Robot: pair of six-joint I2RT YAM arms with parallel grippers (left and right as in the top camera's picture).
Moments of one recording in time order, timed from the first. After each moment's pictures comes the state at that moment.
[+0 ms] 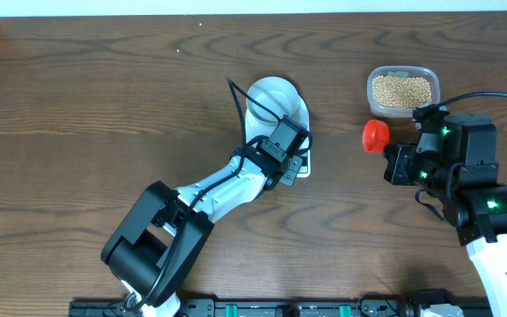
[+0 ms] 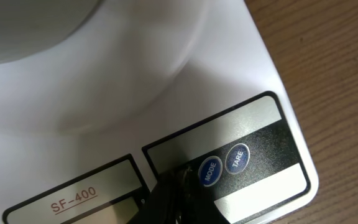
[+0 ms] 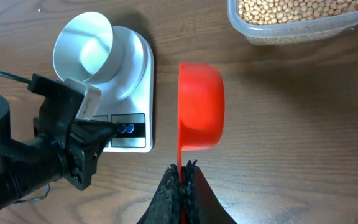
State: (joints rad) left arm -0.69 1.85 1.05 -0.28 -0.10 -0.20; right arm 0.10 1.04 0.97 -0.77 -0.23 0.27
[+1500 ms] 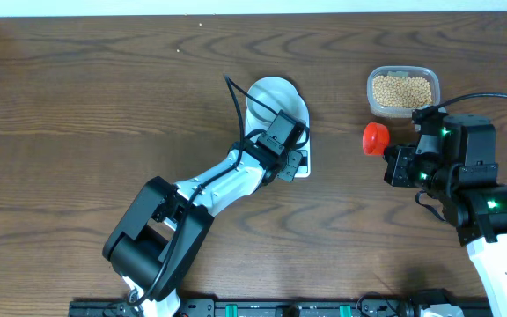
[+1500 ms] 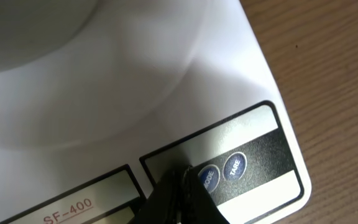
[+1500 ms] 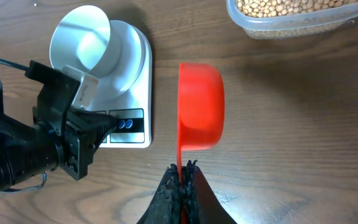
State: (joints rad) left arm -0.66 1.87 1.09 -0.32 -0.03 -0.20; right arm 0.10 1.04 0.97 -0.79 -0.24 0.27
